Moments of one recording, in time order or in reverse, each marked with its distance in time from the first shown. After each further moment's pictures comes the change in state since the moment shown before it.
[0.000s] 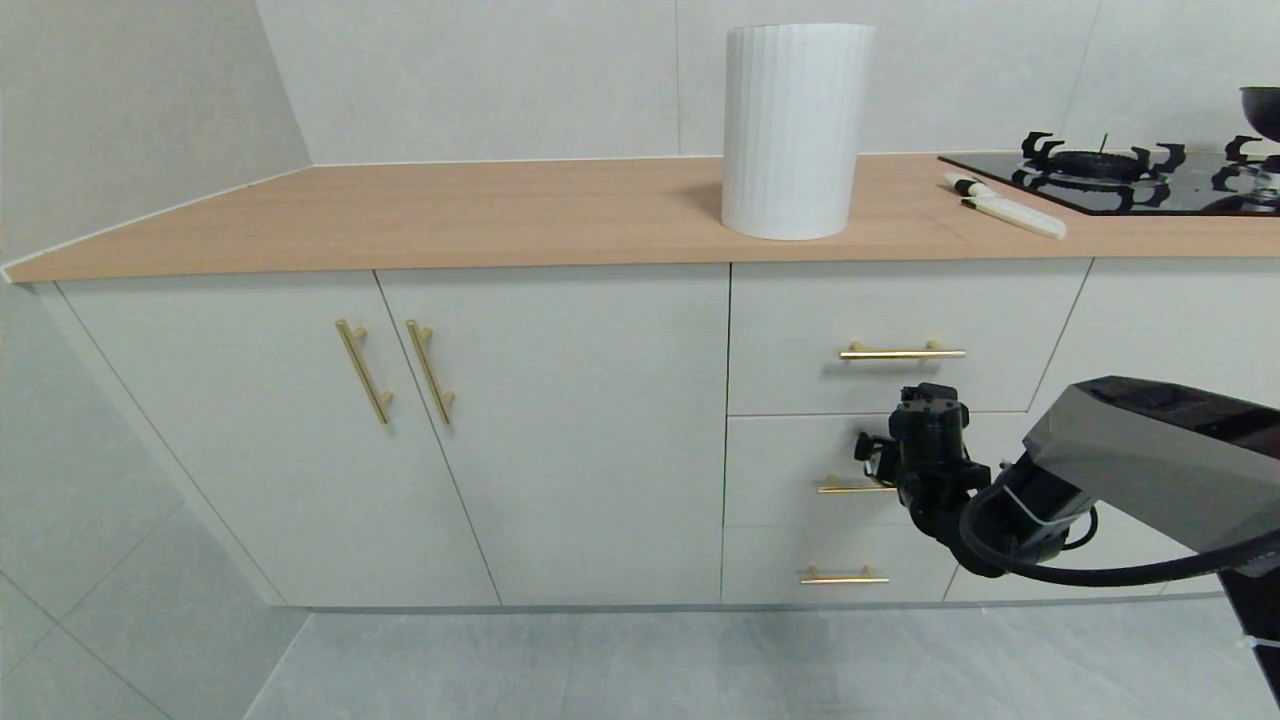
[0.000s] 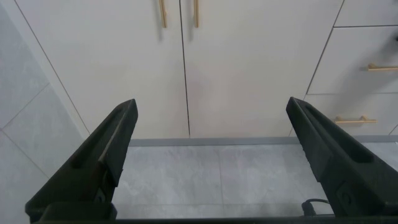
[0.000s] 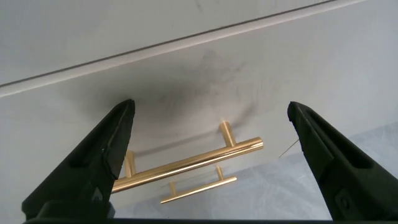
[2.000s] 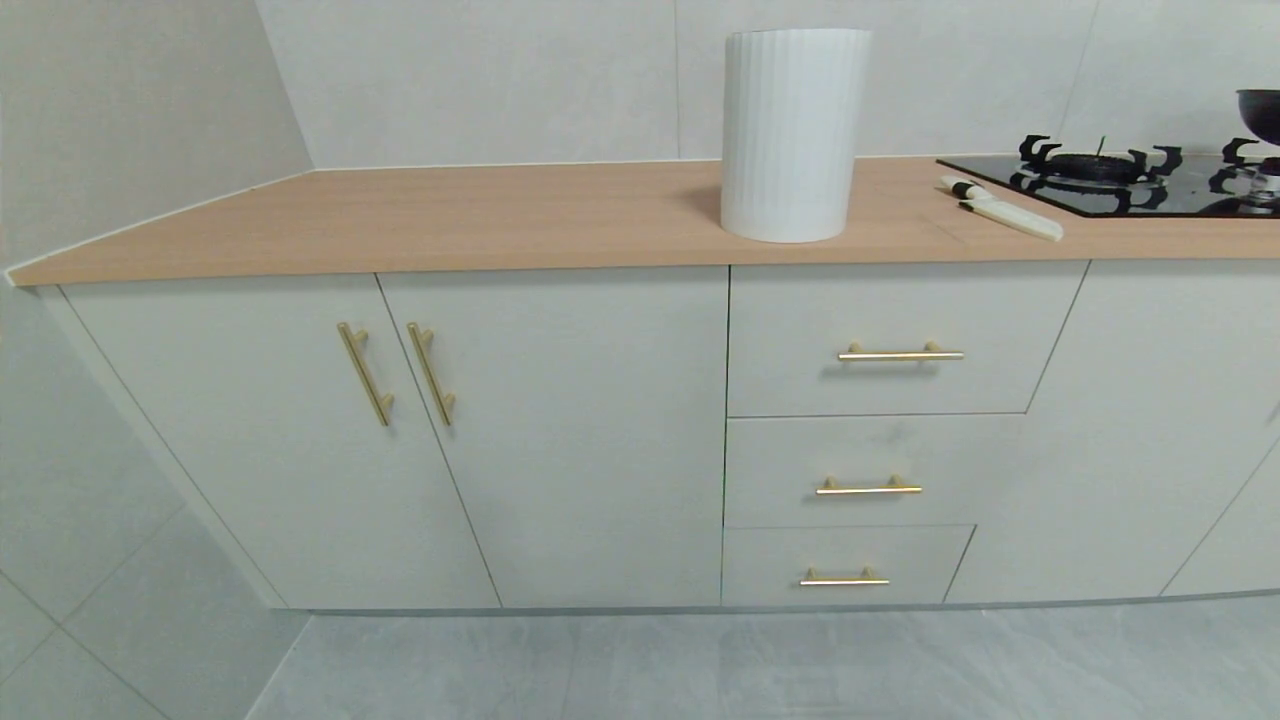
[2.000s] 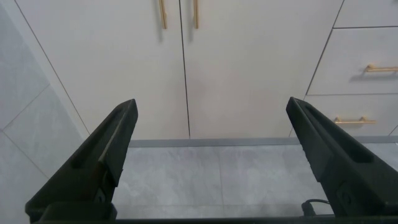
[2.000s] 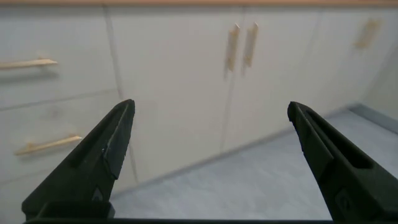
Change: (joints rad) left arm 0.000 0.000 0.000 0.000 0.000 0.000; right arm -0.245 -2.269 0.818 0.917 0.014 -0.436
